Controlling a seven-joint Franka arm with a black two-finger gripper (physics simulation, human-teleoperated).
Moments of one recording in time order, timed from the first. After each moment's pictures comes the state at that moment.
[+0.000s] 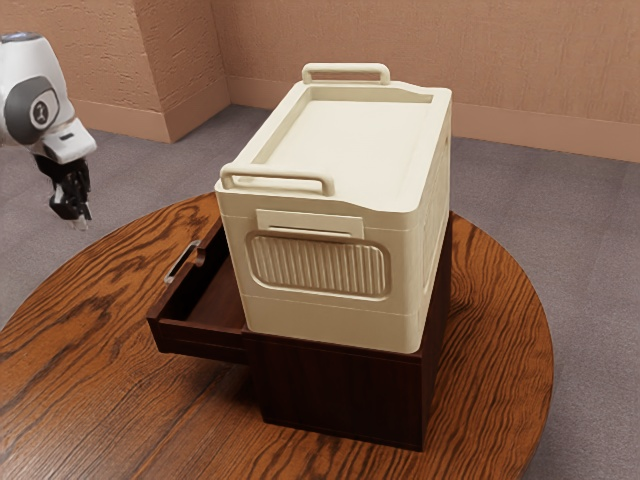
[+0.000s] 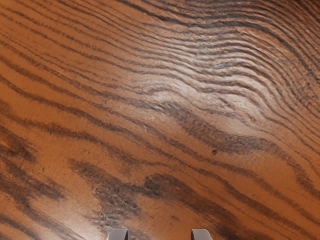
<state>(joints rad) 0.43 0.09 -0.01 -1.85 0.08 1.99 1.44</state>
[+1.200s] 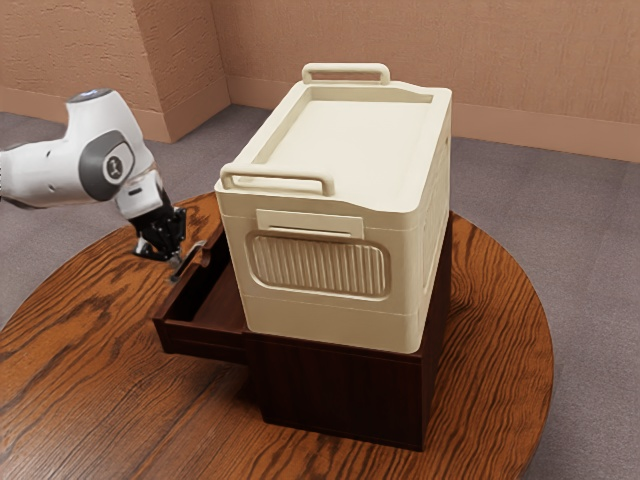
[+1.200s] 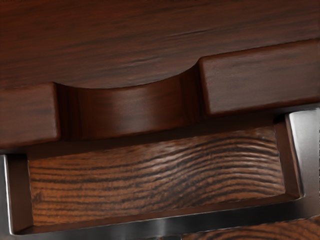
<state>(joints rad) 0.48 0.09 -0.28 -2.06 -0.13 2.22 1.77</state>
